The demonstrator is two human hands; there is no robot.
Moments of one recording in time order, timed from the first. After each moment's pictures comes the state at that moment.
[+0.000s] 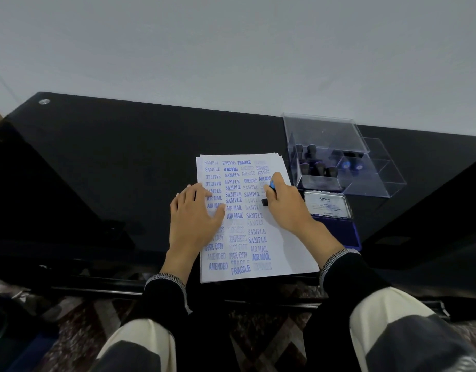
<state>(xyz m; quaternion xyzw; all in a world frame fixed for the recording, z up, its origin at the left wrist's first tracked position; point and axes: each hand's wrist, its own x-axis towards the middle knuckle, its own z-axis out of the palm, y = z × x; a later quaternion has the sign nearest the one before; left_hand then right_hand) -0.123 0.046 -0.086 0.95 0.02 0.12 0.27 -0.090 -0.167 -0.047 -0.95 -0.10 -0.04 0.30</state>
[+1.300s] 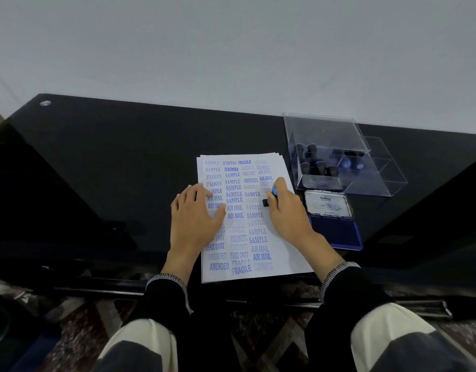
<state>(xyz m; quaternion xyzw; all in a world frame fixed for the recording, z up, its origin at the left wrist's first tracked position) -0.124 0.046 -0.083 0.95 0.01 0.13 0.27 -0.109 -0.165 -0.055 -0.93 -0.11 -0.10 0.34</state>
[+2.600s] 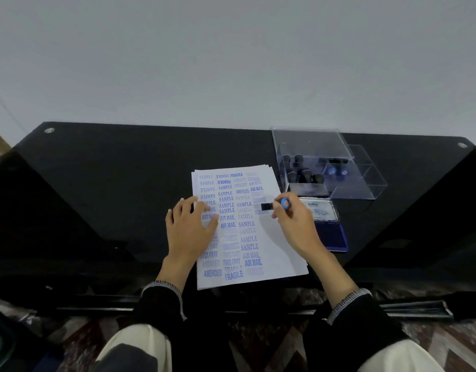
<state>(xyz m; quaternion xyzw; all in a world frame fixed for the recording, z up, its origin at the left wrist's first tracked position) -0.126 0.043 -0.073 0.97 0.02 0.10 0.23 -0.140 -0.189 -0.033 -0.83 0.00 -0.06 0.55</state>
